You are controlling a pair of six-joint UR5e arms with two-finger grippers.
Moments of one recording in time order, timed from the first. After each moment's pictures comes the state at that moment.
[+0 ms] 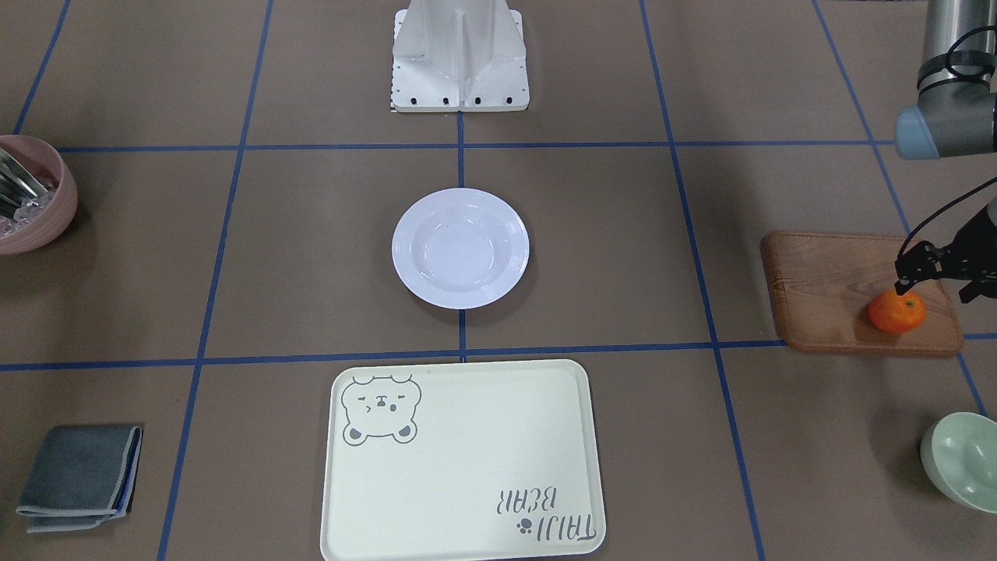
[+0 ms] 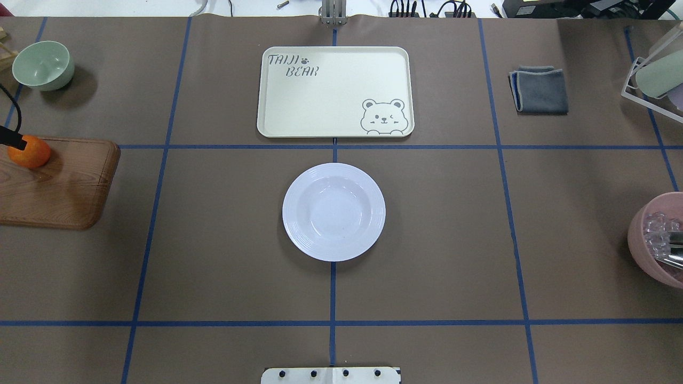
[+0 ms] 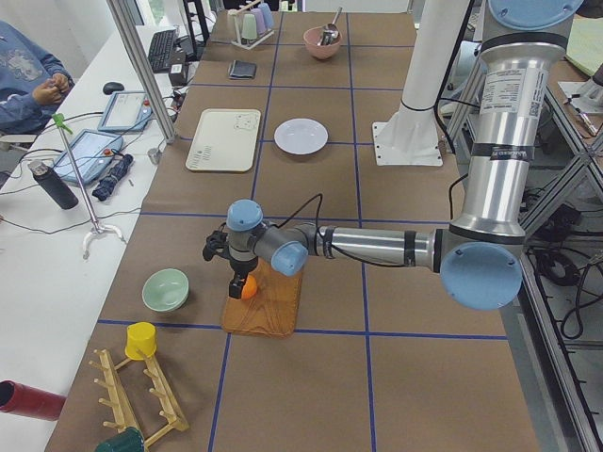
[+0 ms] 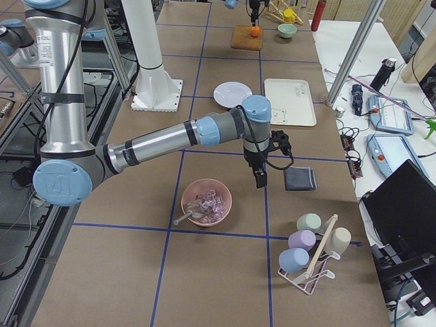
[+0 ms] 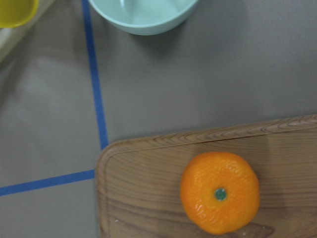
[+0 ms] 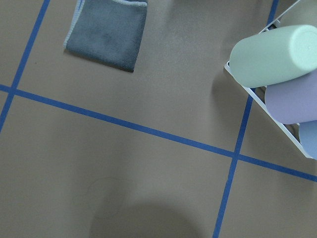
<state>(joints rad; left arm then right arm) -1.20 -1.68 -1.44 -2.08 -2.17 -0.36 1.42 -1.55 1.90 -1.63 2.25 0.03</state>
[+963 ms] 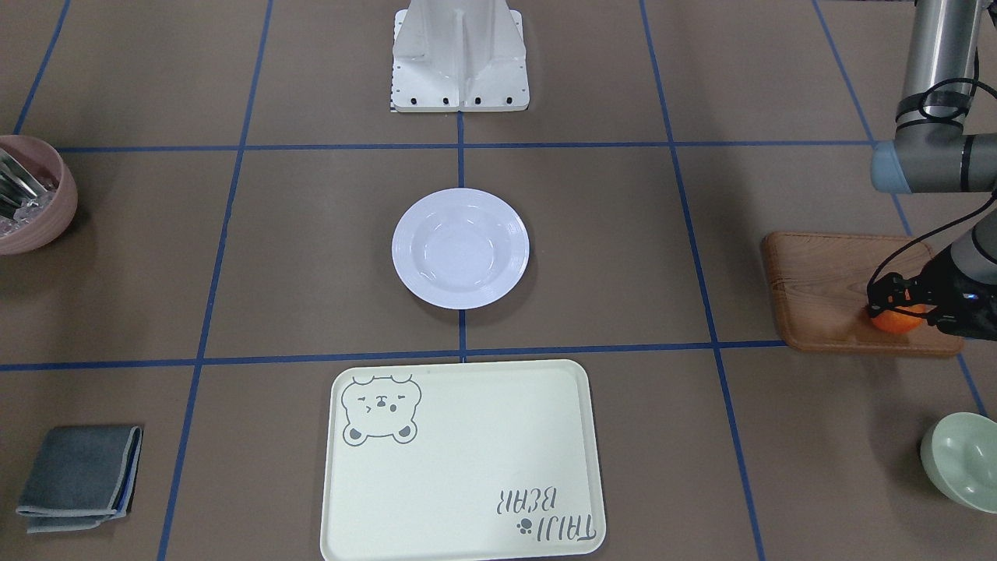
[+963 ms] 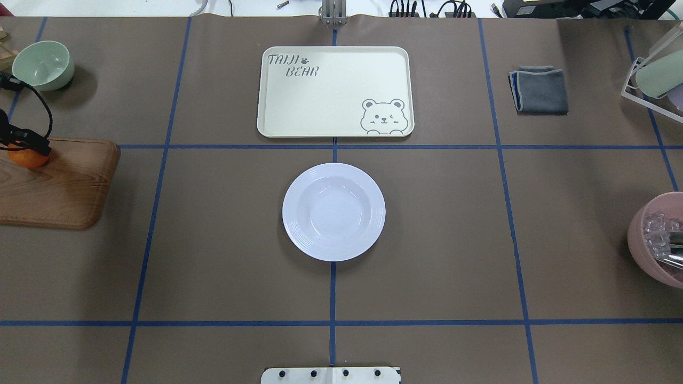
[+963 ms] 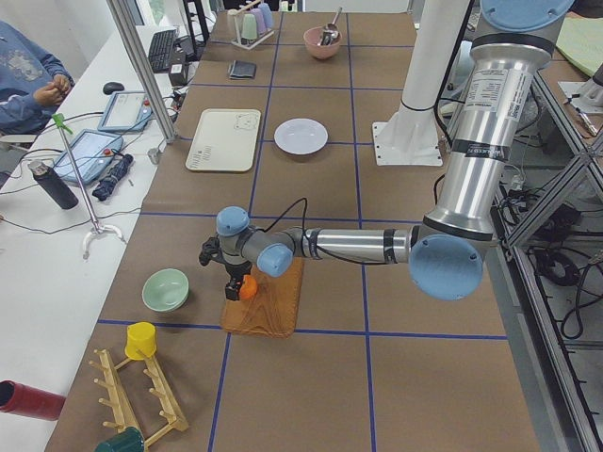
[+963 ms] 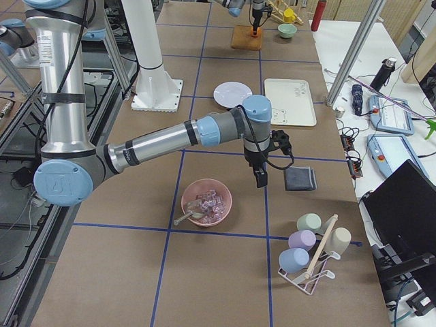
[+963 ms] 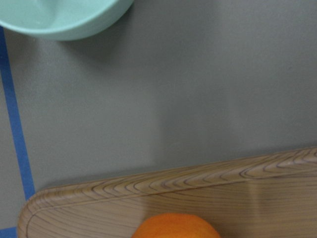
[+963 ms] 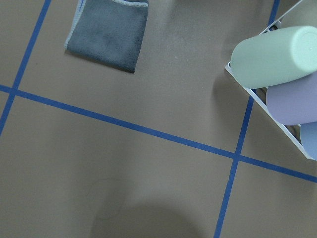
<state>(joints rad) -1.15 -1.76 -1.29 -2.08 -2.17 -0.36 1.41 -1.55 1.90 -1.63 2.25 0.04</state>
